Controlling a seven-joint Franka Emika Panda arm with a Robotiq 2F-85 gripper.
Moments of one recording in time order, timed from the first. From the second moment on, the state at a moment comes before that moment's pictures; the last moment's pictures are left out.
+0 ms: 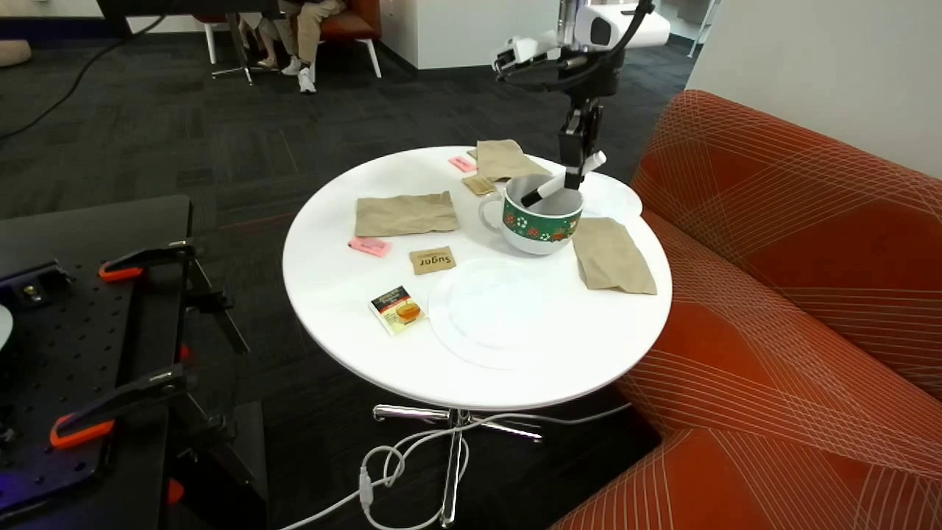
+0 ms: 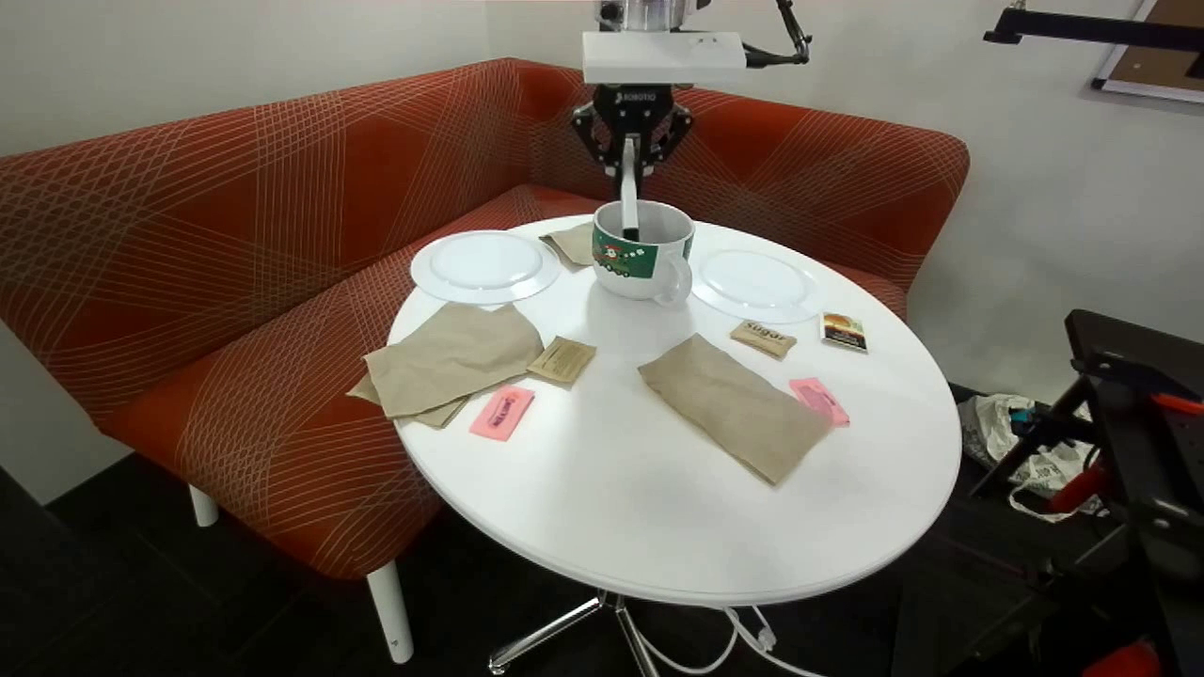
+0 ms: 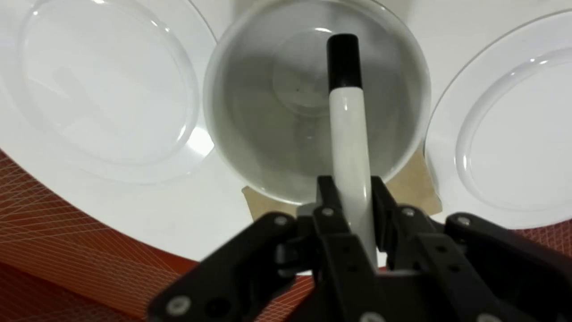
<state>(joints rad) 0.16 0.72 -0.20 -1.54 -0.03 2.32 0.96</state>
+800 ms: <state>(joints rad) 0.18 0.31 -0.13 -1.93 -0.09 2.41 0.98</state>
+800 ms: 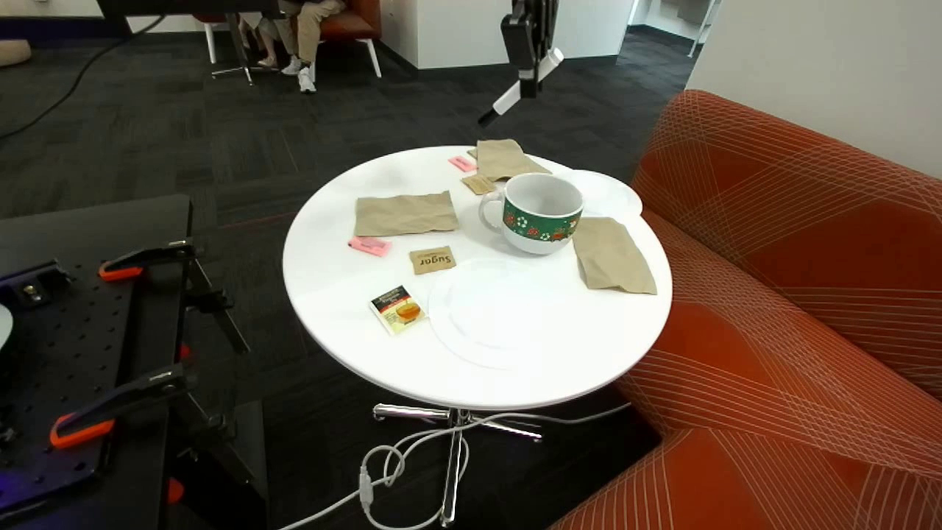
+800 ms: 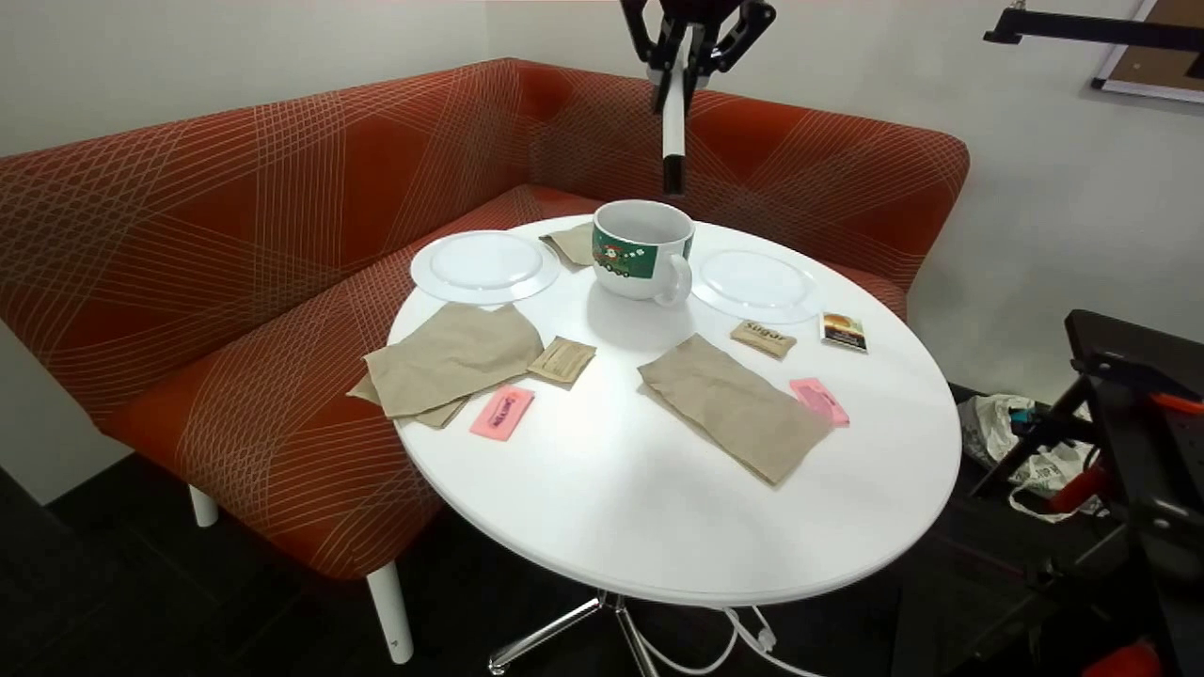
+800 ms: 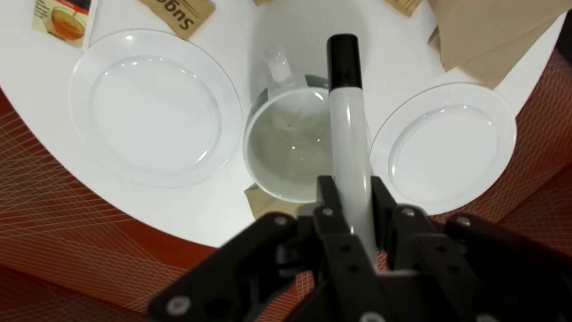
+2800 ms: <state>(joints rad) 0.15 0.55 0.10 -1.95 0.23 2.24 0.38</state>
